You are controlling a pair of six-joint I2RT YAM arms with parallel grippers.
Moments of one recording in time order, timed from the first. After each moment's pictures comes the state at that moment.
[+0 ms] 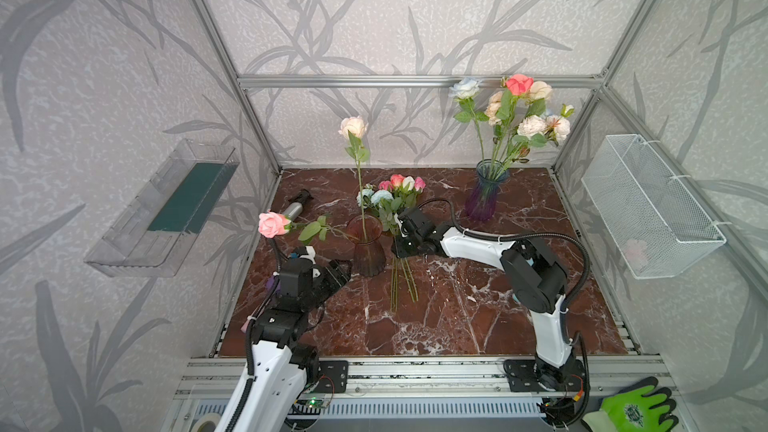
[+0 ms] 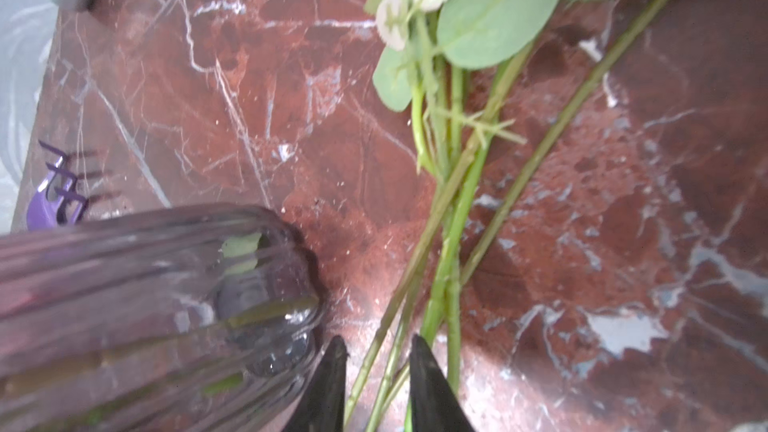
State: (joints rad) left arm -0.14 0.55 0.43 -0.51 0.25 -0.87; right arm 0.80 2.07 1.44 -0.27 -0.13 0.57
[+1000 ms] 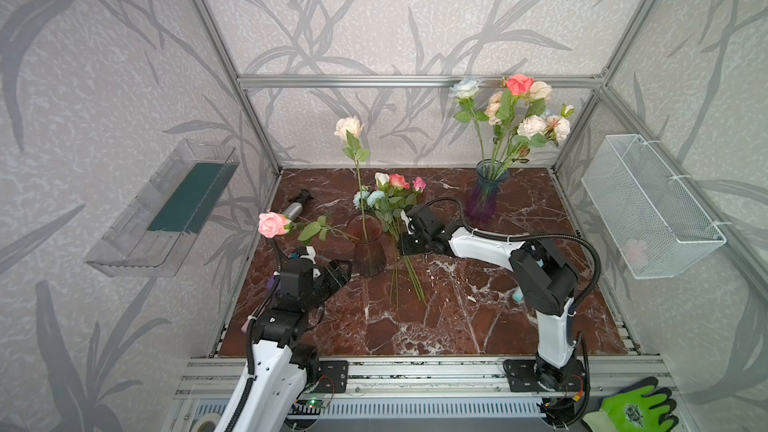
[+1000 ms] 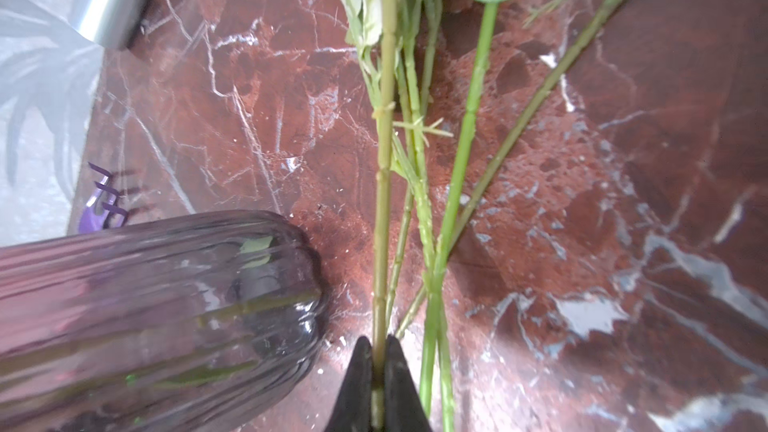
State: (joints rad) left arm -0.14 0.55 0.42 -0.51 0.24 -0.86; right arm 0.76 1.97 1.31 -0.19 -0.18 0.60
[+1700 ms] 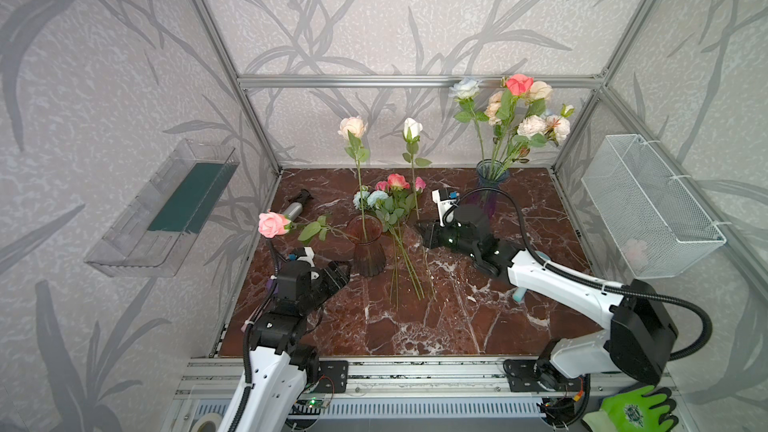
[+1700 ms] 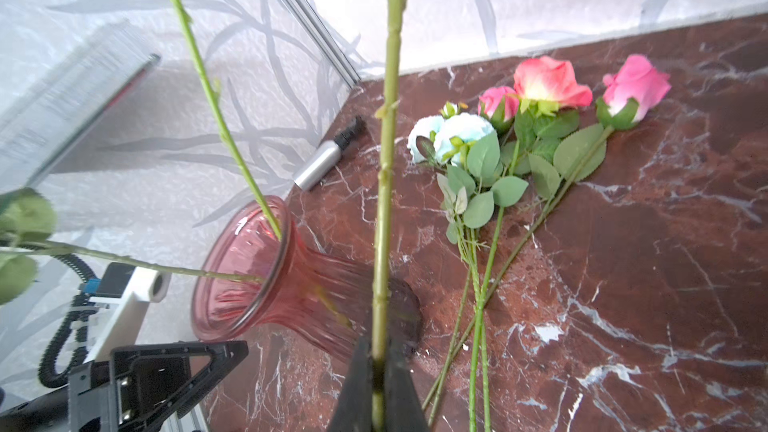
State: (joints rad) left arm -0.14 0.49 0.44 -0.55 0.23 -0.84; right arm 0.76 1.39 0.94 0.17 -0.06 0.58
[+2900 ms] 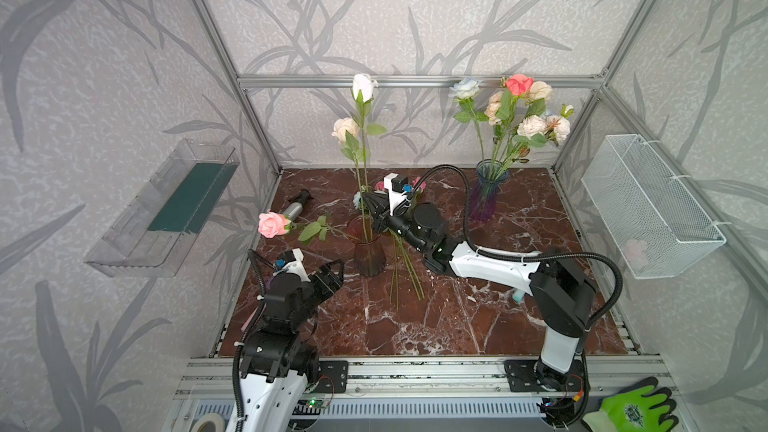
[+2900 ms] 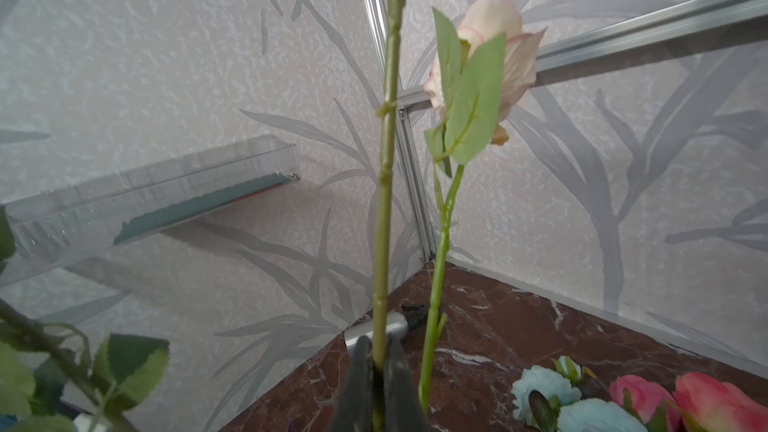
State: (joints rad) left arm -0.14 0.30 0.43 -0.58 0.17 -0.84; right arm 0.95 1.85 1.24 0.75 0.05 0.24
